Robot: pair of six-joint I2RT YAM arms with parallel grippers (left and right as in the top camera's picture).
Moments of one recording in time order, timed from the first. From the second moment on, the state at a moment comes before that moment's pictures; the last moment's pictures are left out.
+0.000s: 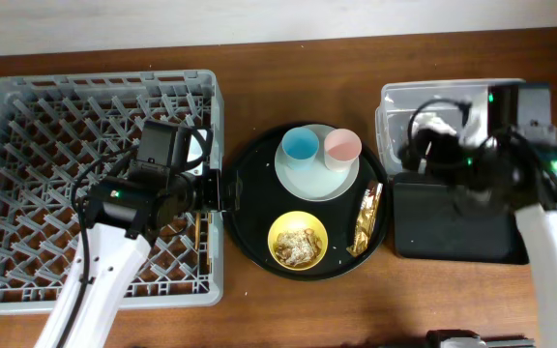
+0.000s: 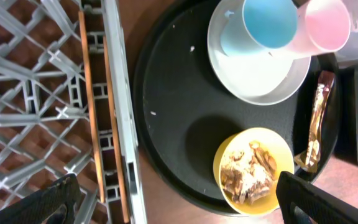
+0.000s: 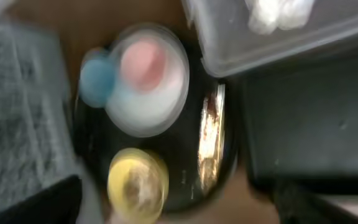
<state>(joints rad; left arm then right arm) -0.30 1.32 1.23 -0.96 0.14 -0.26 -0.05 1.30 1.46 -1.28 -0.29 0.39</state>
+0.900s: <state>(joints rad) -0.30 1.32 1.23 -0.96 0.14 -0.26 0.49 1.69 1.11 -0.95 0.23 0.74</state>
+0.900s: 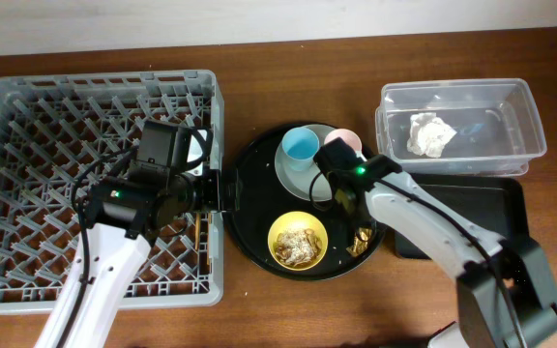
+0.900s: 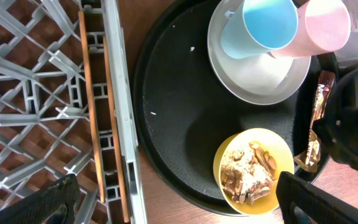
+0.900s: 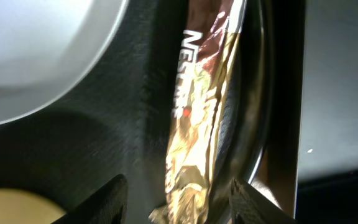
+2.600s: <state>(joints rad) -0.30 1.32 1.23 -0.96 0.14 -0.26 0.35 1.62 1.50 -1.01 0.21 0.67</state>
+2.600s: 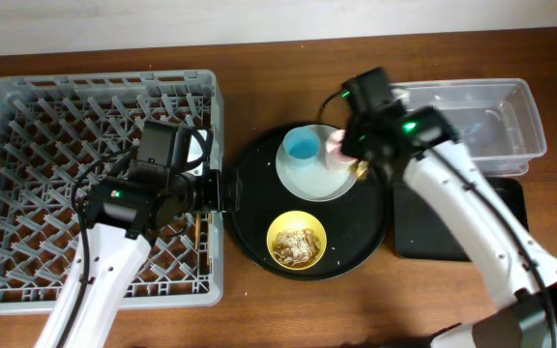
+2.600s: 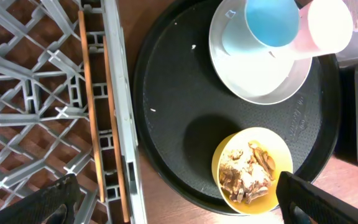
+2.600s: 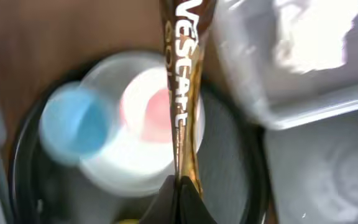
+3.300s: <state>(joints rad) -0.30 1.32 1.23 -0.96 0.14 -0.26 -0.10 1.62 1.63 -1.22 -0.12 0.40</state>
